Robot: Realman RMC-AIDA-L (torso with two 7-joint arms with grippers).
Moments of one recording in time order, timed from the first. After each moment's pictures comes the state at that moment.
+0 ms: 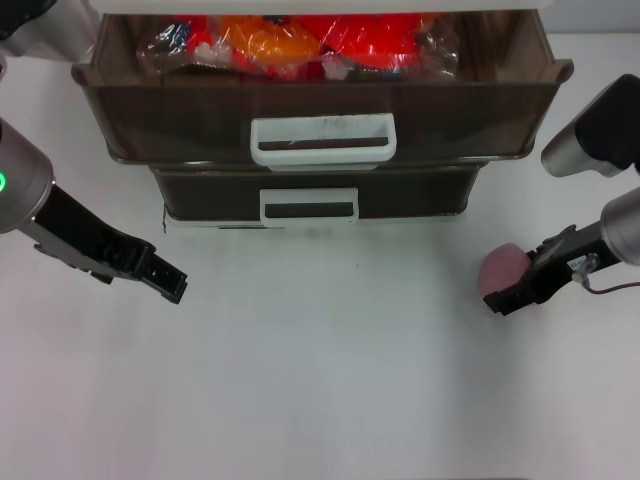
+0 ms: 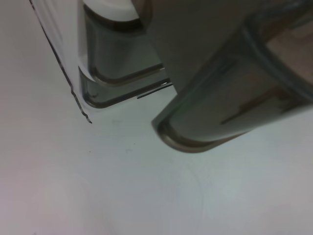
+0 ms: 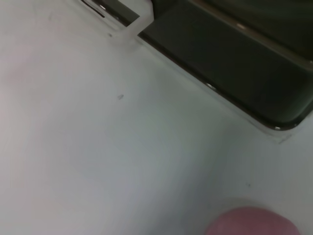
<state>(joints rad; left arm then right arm) -0.54 -2.05 1.37 1.62 -0.54 -1.87 0.12 0.53 2.07 -1.30 -0.92 0.61 1.25 -0.93</state>
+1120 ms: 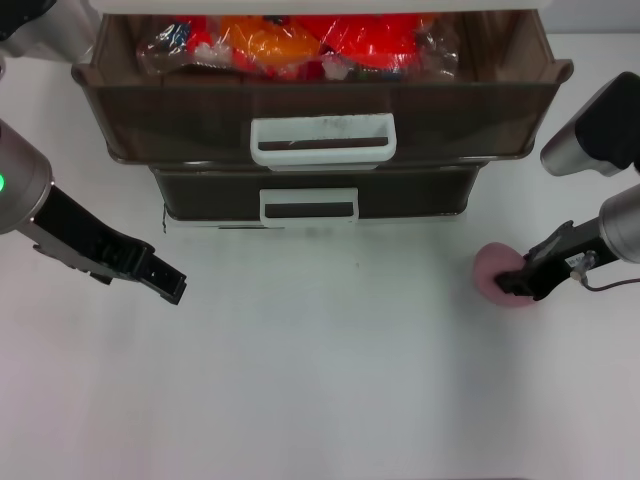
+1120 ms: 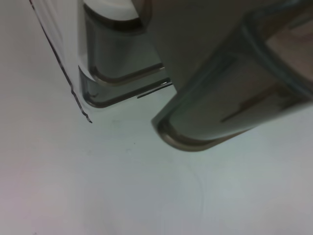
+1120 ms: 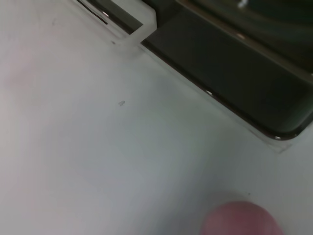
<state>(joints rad) -0.54 -2.05 1.37 1.62 -0.54 -1.87 0.12 0.52 2.07 -1.30 -0.93 0.62 1.24 -0.95</state>
